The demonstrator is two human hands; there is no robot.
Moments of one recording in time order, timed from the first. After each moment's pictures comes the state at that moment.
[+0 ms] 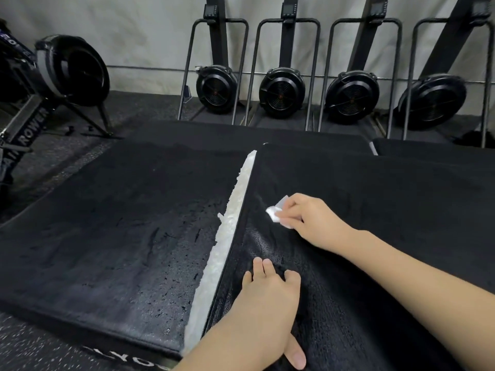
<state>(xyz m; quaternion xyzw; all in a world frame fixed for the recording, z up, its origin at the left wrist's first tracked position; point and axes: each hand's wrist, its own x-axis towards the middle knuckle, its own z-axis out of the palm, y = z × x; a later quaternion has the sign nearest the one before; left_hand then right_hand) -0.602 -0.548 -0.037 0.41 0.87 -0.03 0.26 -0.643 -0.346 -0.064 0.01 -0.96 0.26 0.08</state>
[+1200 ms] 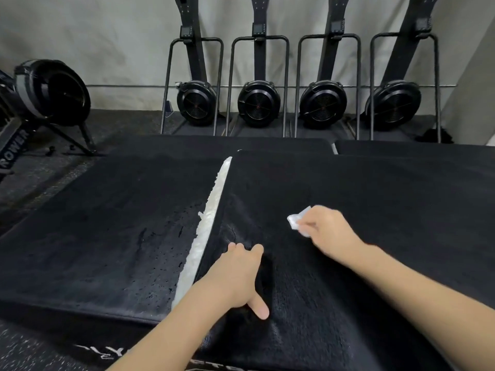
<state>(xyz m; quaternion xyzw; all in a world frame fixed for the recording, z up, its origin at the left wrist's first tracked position) -0.596 -0.557 -0.023 0.41 0.88 0.01 0.23 -0.533 -0.326 -0.050 -0.11 -0.95 0.26 0.14</state>
